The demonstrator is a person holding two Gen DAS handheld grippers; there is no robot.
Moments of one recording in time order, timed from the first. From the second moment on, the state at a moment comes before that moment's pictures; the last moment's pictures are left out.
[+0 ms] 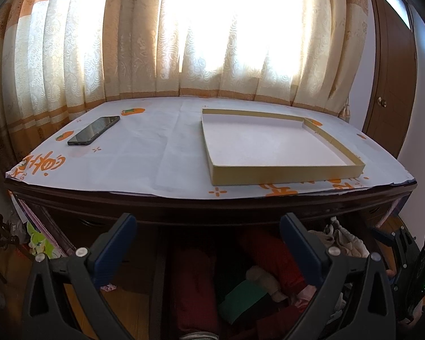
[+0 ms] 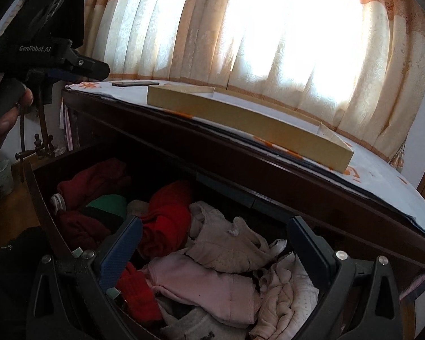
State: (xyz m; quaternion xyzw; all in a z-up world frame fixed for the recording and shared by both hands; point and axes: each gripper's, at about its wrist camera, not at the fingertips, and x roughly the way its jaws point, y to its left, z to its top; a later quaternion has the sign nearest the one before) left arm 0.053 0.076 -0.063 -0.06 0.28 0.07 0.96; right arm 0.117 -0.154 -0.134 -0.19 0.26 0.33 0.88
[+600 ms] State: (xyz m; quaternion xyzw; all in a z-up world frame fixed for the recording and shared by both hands) left arm 0.047 0.074 -0.055 -0.06 0.27 0.07 0.96; right arm 0.114 -0.145 -0.137 -0.22 0.30 0.33 0.87
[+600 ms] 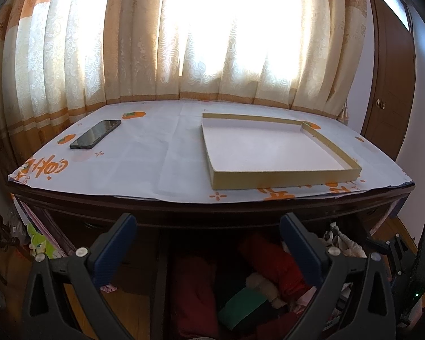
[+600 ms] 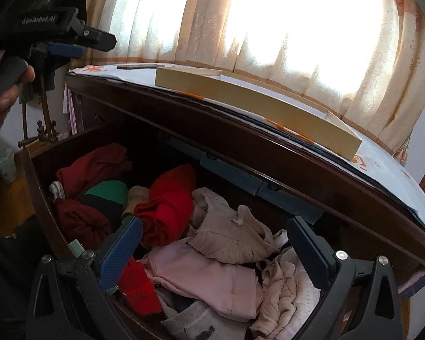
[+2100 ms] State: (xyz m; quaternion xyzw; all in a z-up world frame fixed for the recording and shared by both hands) left arm 0.065 0.116 -0.085 -0.08 0.33 0.09 0.94; right arm 0.171 -0.050 -0.158 -0.26 0.47 0.37 0.76
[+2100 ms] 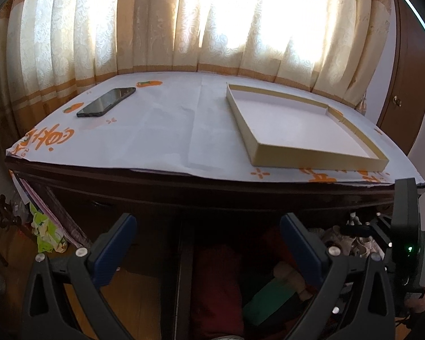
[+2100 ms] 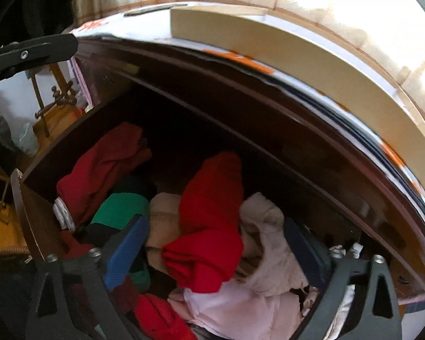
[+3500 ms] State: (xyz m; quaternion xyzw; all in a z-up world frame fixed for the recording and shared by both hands) left arm 0.068 0.088 -0.113 -0.08 0.40 0.04 0.91; right arm 0.201 -0.123 -0.153 -0.14 0.50 0.45 0.73
